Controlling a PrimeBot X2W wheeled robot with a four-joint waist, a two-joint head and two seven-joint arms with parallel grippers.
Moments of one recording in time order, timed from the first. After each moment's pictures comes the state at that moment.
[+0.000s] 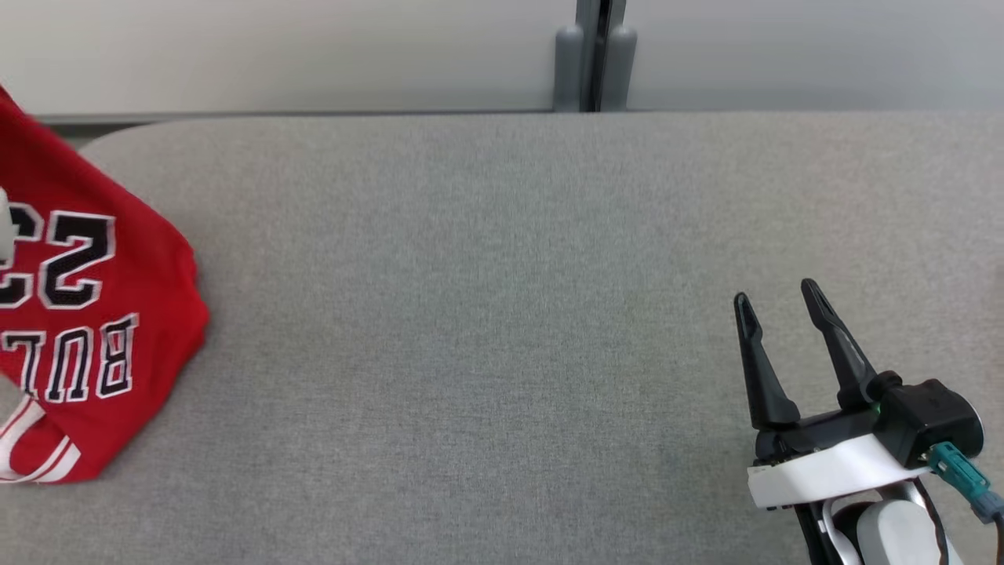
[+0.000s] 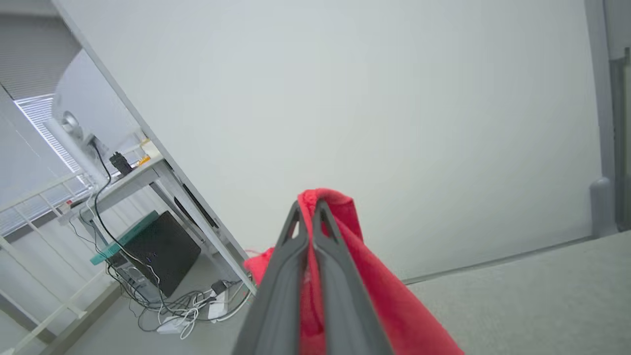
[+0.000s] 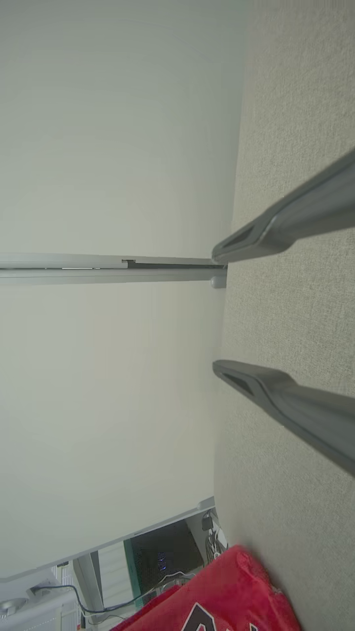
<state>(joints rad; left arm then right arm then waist) -0.87 0.55 -0.23 0.82 -0.16 -0.01 -0.23 -0.12 -0.08 0.15 0.04 0.15 0.13 -0.16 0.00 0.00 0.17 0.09</state>
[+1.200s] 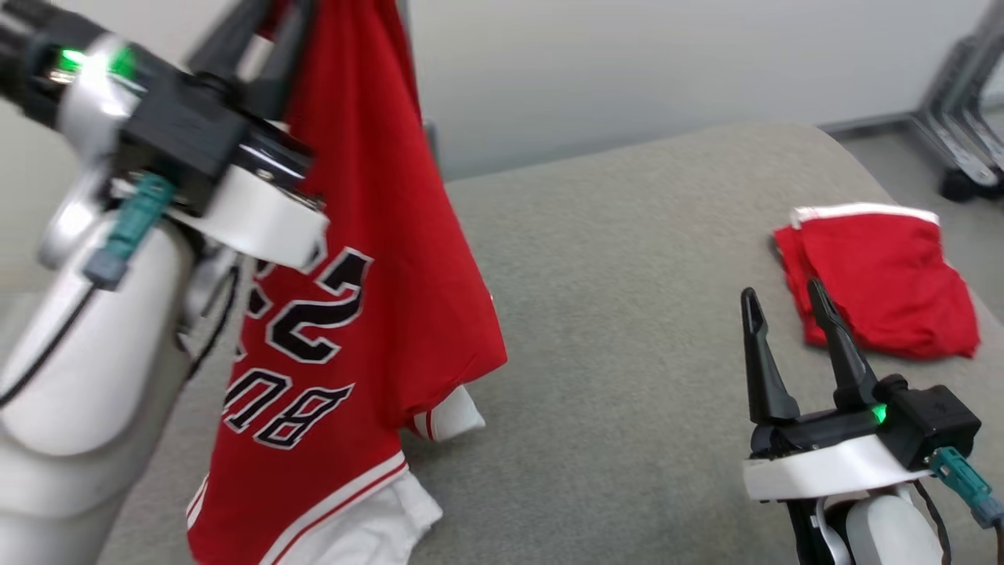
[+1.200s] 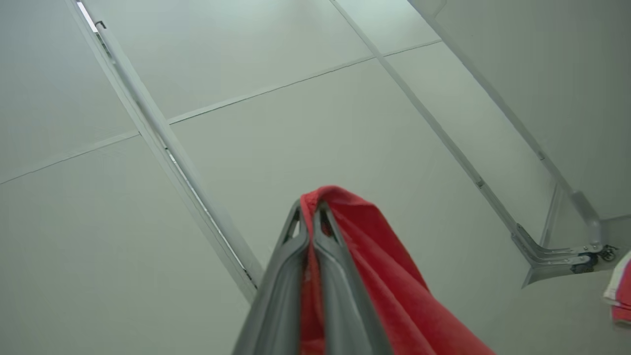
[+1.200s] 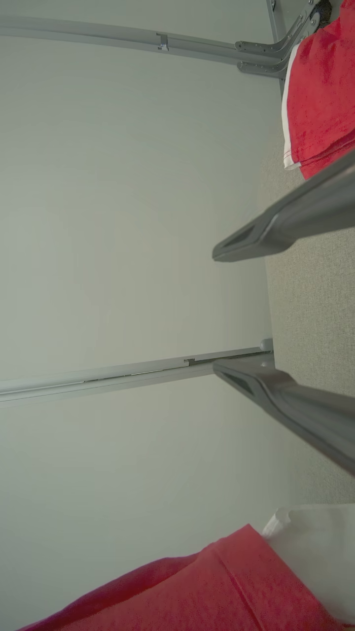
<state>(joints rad) -0.81 0.41 -0.46 0.04 -0.16 -0.03 -0.14 -0.13 -0.05 0.13 0.10 0.19 0.13 -0.24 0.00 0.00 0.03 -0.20</state>
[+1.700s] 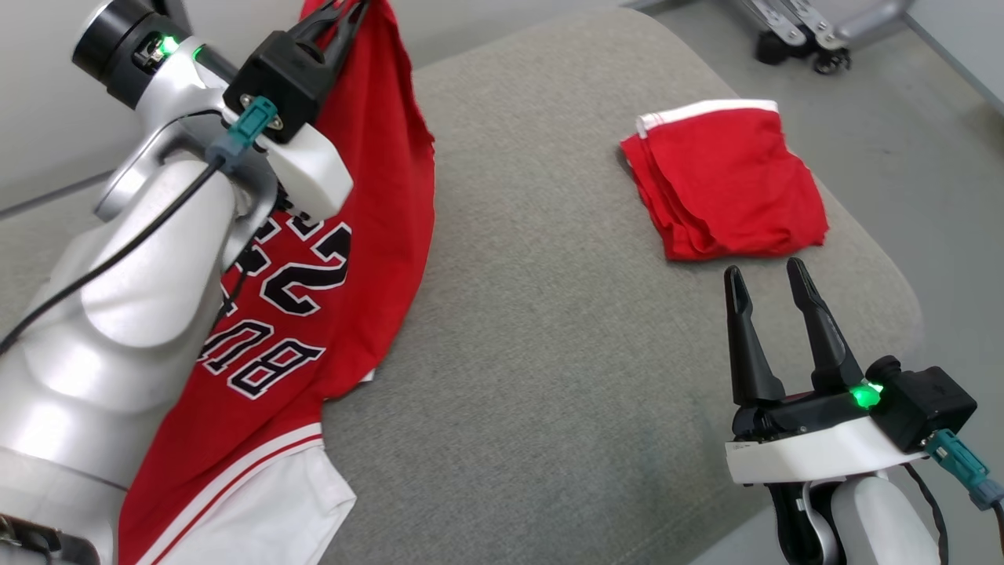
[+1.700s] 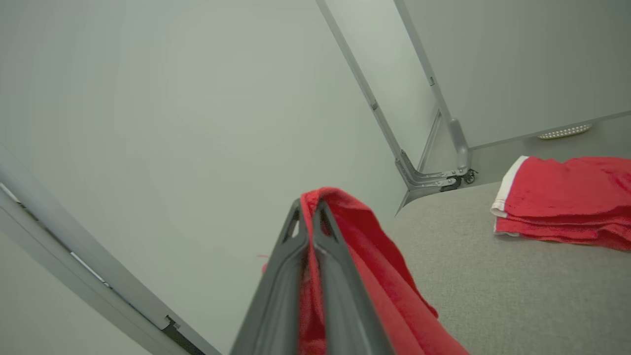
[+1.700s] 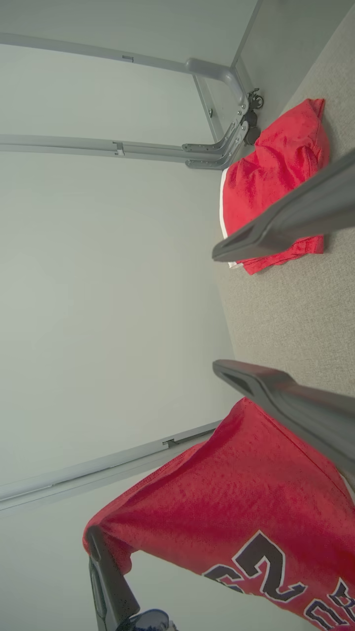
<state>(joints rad) -0.99 0.31 -0.62 0.52 -0.11 -0.10 -0.19 -0.19 -0.05 0.19 0.12 0.29 0.13 -0.26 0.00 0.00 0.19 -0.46</state>
